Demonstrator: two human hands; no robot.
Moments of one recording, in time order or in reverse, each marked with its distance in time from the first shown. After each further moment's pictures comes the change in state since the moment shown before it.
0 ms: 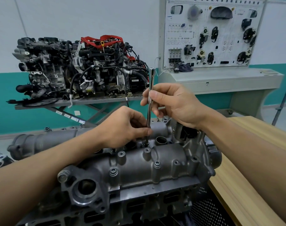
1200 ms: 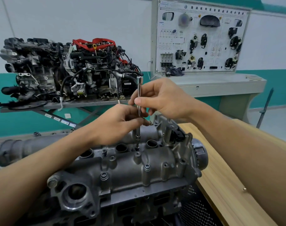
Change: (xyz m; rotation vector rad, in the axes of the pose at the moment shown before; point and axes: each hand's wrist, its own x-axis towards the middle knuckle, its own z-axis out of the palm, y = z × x) left_hand 0.006 0.012 -0.006 -0.041 -0.004 0.142; right_hand 0.006 -0.036 0.005 -0.398 0.010 0.057
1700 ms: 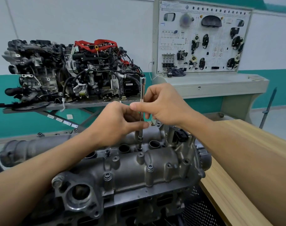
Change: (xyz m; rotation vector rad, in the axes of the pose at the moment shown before) left_hand -0.003 -0.005 -0.002 0.050 0.149 0.011; right_hand 0.001 0.014 0.015 -0.125 0.216 0.016
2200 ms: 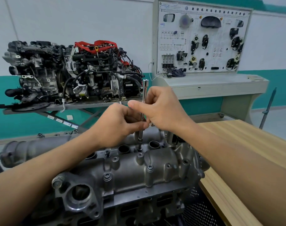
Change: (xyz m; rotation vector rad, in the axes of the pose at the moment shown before) left_hand 0.000 0.001 0.003 -0.056 -0.013 -0.017; right_hand -0.008 -0.002 0.015 -0.104 0.215 -0.001
